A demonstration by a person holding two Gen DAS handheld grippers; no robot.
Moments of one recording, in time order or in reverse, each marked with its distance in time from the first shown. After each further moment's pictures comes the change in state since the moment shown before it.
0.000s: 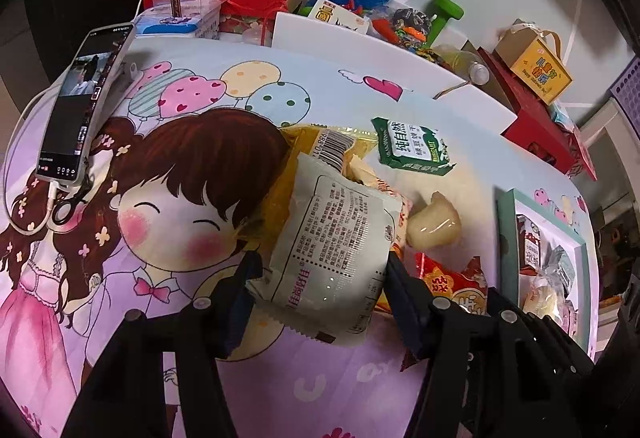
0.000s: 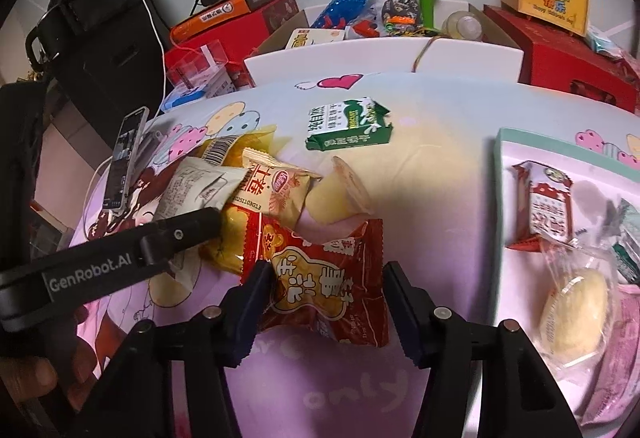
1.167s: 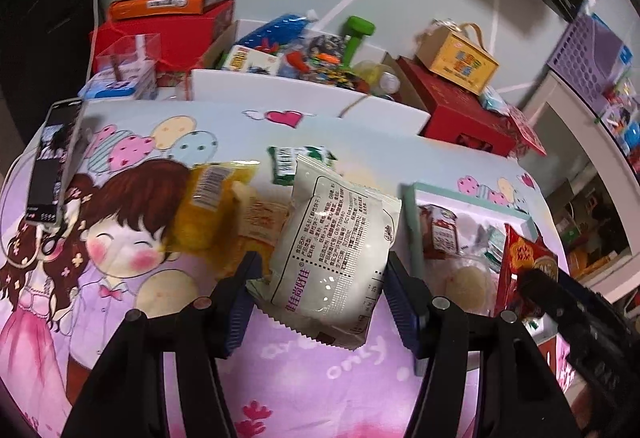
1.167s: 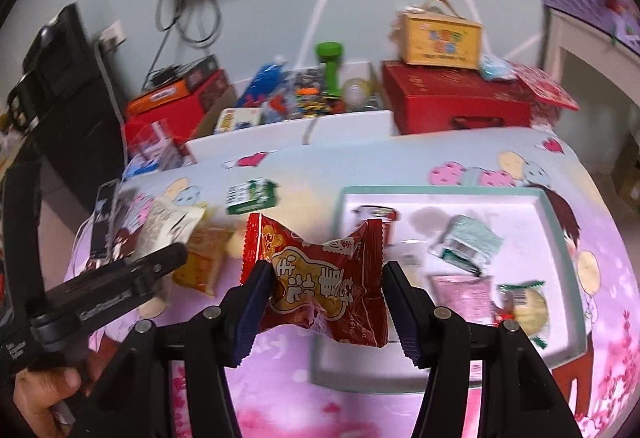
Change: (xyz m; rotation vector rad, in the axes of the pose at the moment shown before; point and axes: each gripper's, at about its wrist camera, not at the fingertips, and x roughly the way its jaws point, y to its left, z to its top) left arm -0.050 -0.075 -0.018 0.163 -0.103 -0.115; right arm -0.135 -0.066 -0.002 0.130 -0.164 -0.209
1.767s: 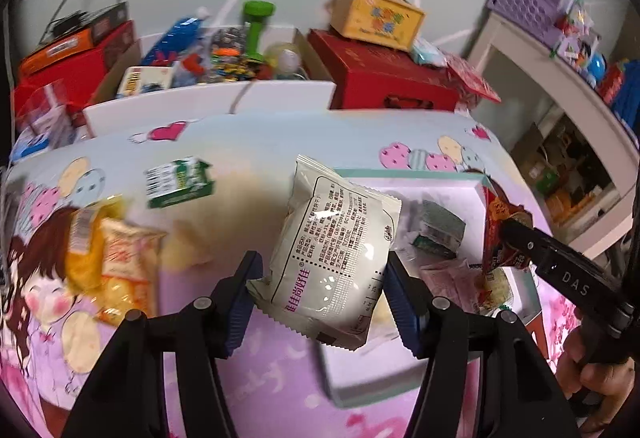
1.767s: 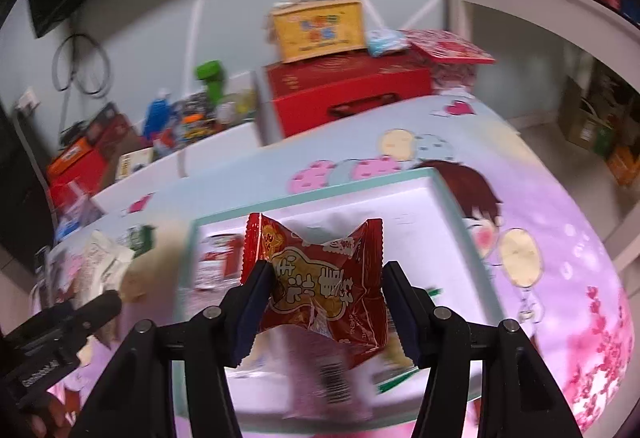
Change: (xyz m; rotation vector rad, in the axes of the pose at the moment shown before) left arm 0.040 -0.112 0.008 0.214 0.064 -0.086; right arm 0.016 -0.128 0.009 0.206 -0.009 -0.178
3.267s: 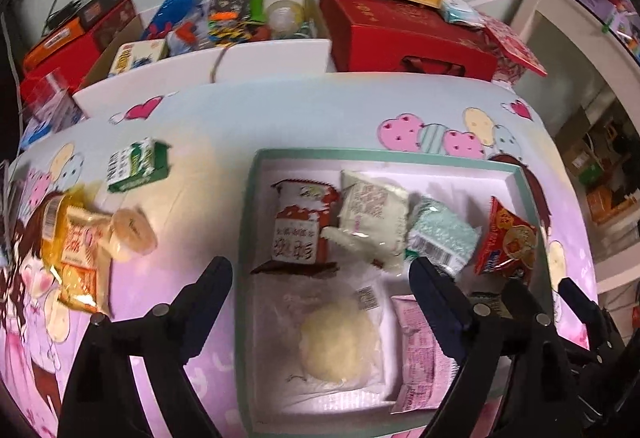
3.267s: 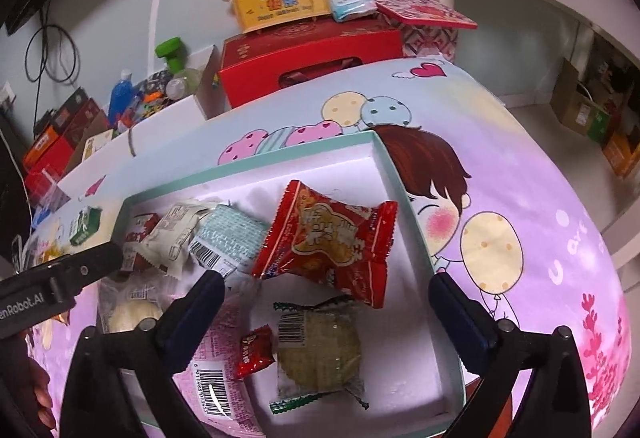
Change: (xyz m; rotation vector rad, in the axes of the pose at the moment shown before) left arm 0.063 -0.061 0.012 -0.076 0.137 0.189; right arm 0.044 -0.061 -0.008 -0.021 0.082 -0.014
